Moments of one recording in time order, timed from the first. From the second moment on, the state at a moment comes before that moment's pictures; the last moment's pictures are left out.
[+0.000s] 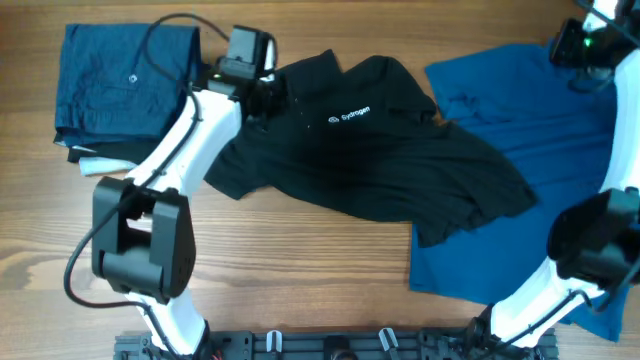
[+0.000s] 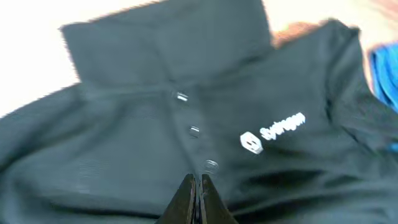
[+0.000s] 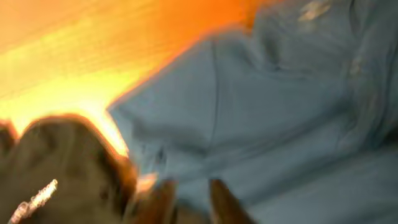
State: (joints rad) left arm -0.30 1.92 1.47 -0.58 0.16 -0.43; right arm -0.32 1.96 1.99 -1.13 -0.15 0.08
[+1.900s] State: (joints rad) left arm -0.37 1.98 1.49 -0.42 0.15 -0.27; right arm -0.62 2.10 1.94 -1.25 -0.18 0.23
